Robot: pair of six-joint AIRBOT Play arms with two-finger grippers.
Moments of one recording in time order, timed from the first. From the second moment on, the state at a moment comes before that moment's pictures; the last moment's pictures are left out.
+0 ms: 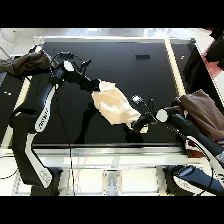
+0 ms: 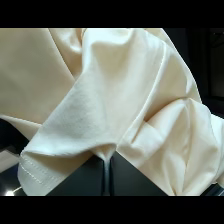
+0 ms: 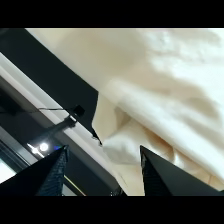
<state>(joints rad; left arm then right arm) -0.21 -1.95 1.81 0.93 -1.25 -1.35 0.41 -1.15 0.74 -1.24 0.87 1.11</state>
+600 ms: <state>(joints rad) -0.21 -1.95 1.81 0.93 -1.26 -1.34 0.42 -1.24 0.76 -1.42 0.86 1.11</state>
